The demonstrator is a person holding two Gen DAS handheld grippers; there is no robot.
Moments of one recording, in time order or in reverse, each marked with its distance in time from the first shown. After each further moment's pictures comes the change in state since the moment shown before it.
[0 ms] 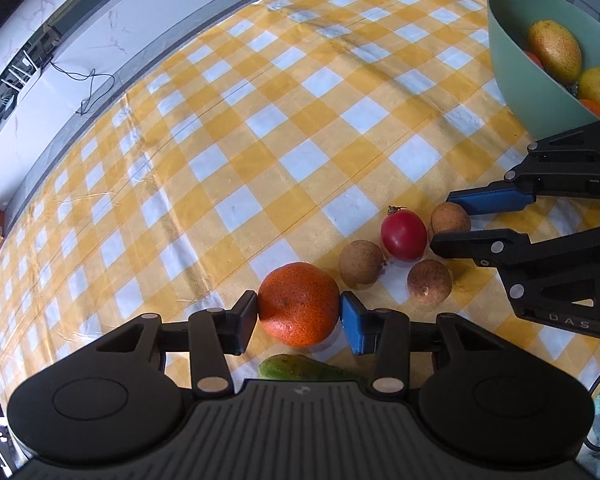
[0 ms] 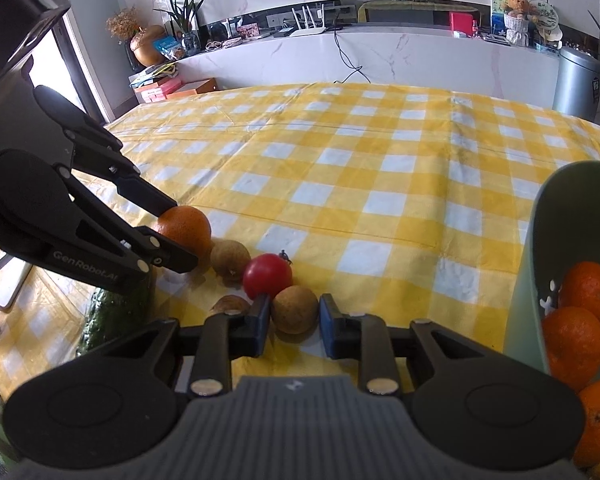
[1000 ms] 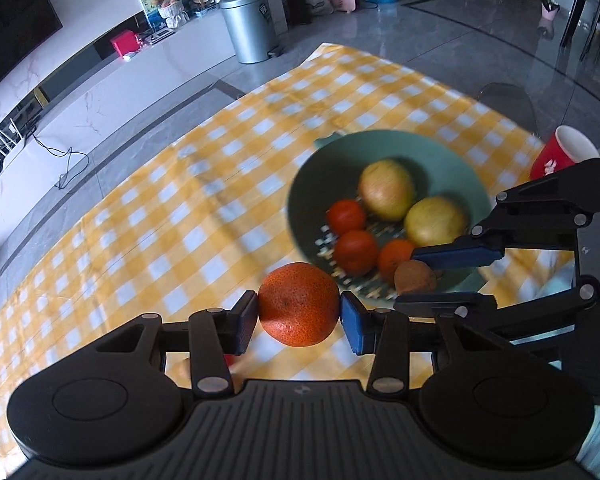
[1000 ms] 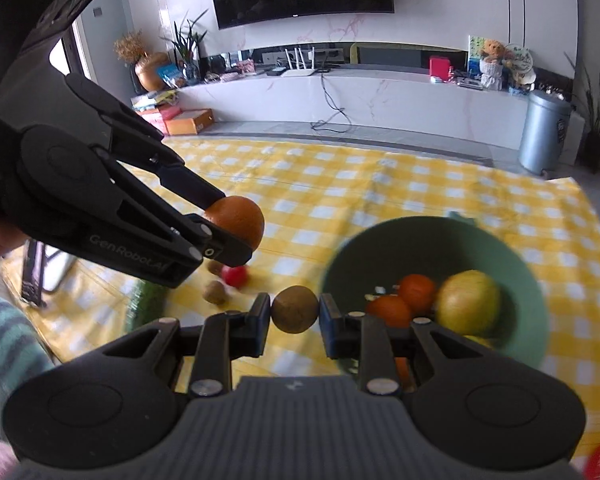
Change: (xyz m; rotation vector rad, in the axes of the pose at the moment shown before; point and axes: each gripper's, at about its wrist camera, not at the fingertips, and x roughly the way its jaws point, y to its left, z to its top) left arm -0.121 -0.132 0.065 -0.001 -0.232 -0.080; right arm -0.176 -0.051 -0.005 -0.091 -0.063 -0.072
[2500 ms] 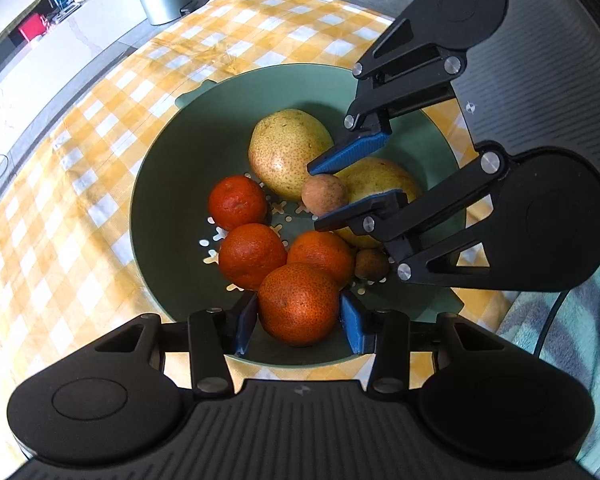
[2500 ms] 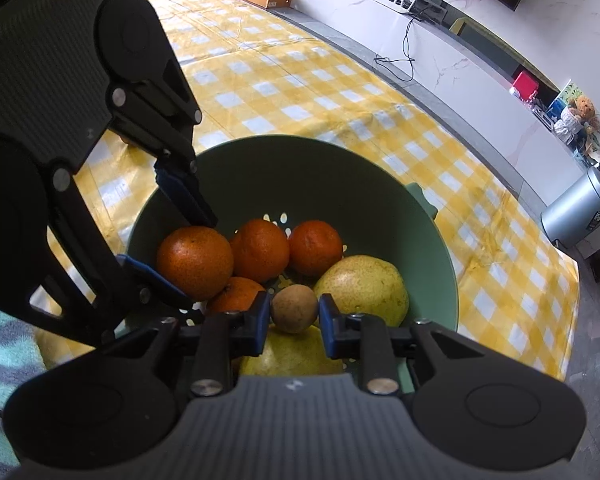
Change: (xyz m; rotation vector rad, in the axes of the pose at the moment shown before) left arm 0.098 -0.046 0.016 0.137 0.161 -0.182; right arm 0.063 -0.074 0.003 -0.490 0.263 0.029
